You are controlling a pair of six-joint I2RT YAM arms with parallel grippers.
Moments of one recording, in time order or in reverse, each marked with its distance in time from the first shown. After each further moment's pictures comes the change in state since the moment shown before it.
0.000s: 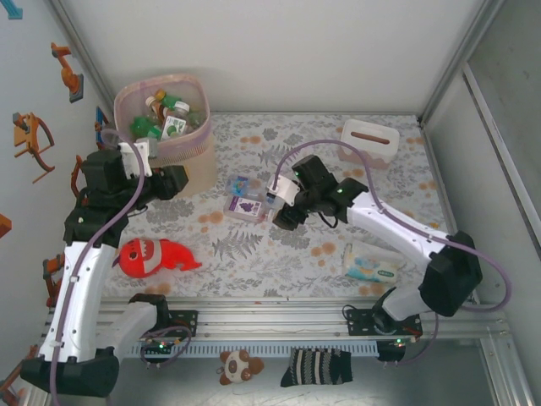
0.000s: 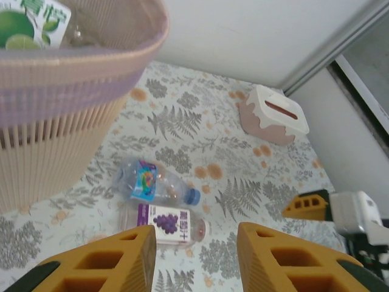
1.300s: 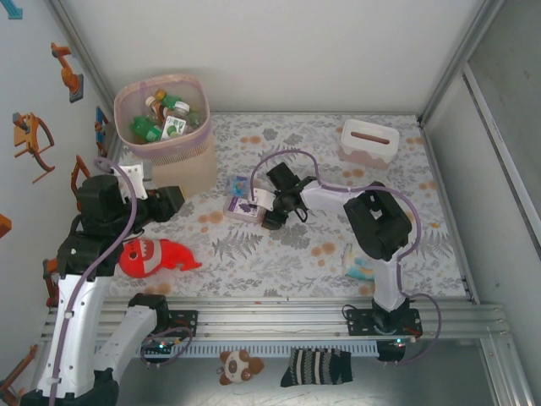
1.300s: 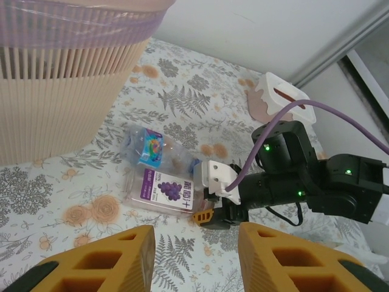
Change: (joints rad) left arm -0.019 -0.176 -0.069 -0.107 -0.081 -0.048; right arm -0.036 0.545 0.121 0.218 -0.057 -0.197
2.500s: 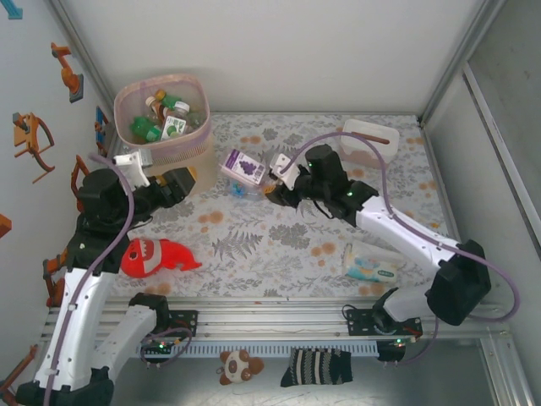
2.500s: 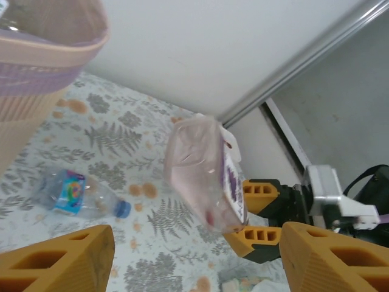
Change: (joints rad) left arm -0.077 0.039 -0.053 0.340 0.099 -0.251; right arm 0.000 -0.663 -0.183 0.200 -0.071 0.315
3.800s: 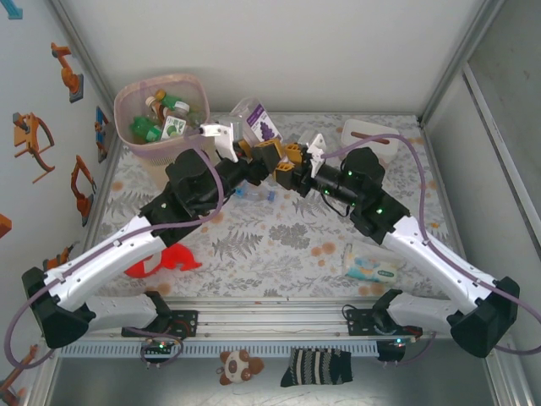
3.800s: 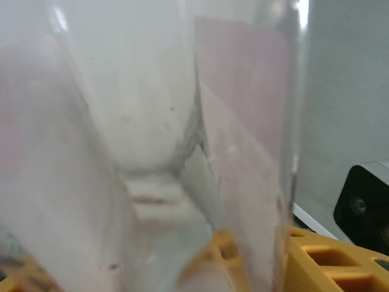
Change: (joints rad) left arm -0.716 0.417 0.179 0.556 -0.613 0.198; right arm 0.000 -0.217 -0.064 0.282 -0.015 0.318
